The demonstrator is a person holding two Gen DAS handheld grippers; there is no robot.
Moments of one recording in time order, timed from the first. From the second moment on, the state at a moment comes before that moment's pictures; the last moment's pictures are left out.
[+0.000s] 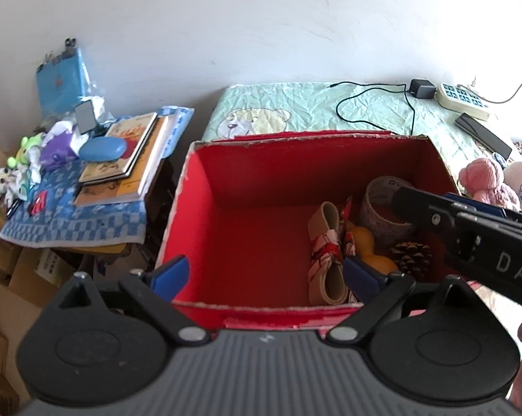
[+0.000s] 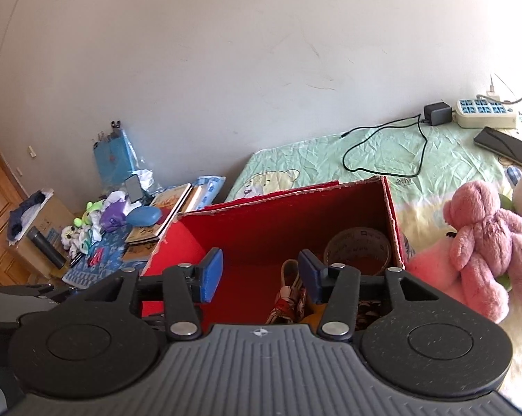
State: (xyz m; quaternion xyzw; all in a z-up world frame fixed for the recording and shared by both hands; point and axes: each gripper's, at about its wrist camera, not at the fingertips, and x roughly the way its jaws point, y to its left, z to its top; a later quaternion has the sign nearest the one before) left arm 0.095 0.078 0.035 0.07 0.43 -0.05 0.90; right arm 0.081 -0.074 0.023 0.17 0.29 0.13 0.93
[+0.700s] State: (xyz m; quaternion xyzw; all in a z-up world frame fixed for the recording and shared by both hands) left arm 0.043 0.079 0.017 0.06 0.46 0.02 0.89; right arm 0.047 -0.084 0.010 0.16 0.35 0.24 0.89
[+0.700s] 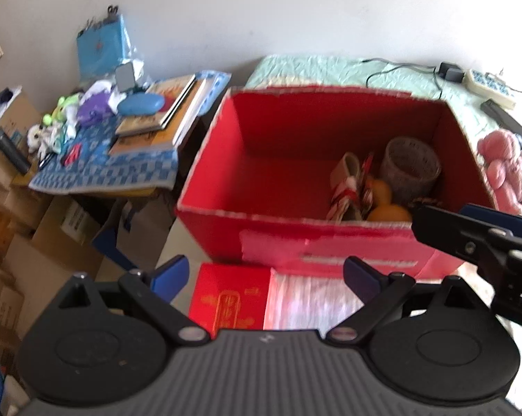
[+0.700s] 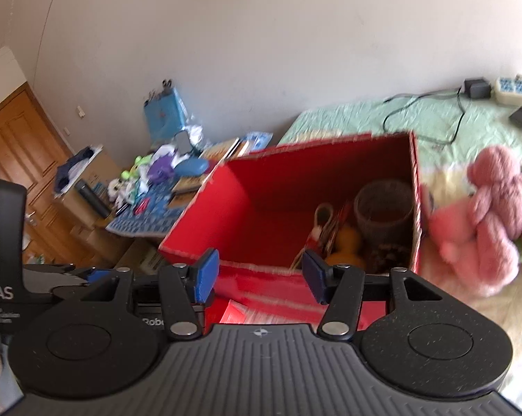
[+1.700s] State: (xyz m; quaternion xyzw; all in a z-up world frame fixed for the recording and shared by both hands) left arm 0.036 0.159 -0.063 0.01 0.54 -0.01 0.84; right arm 0.066 -0.025 -0.062 0.26 0.52 0.27 0.77
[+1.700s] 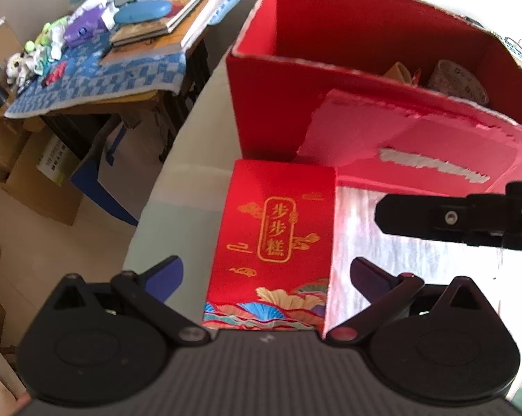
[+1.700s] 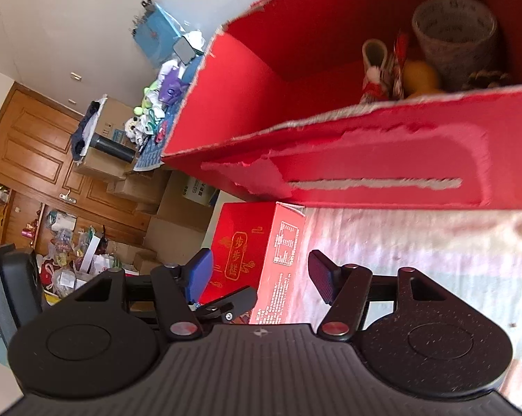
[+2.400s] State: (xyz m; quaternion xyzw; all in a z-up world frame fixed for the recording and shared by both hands) left arm 0.050 0.167 -0.093 -0.01 0.58 -0.08 0.81; right arm 0.085 0.004 -0.086 0.27 0.57 0.26 0.73
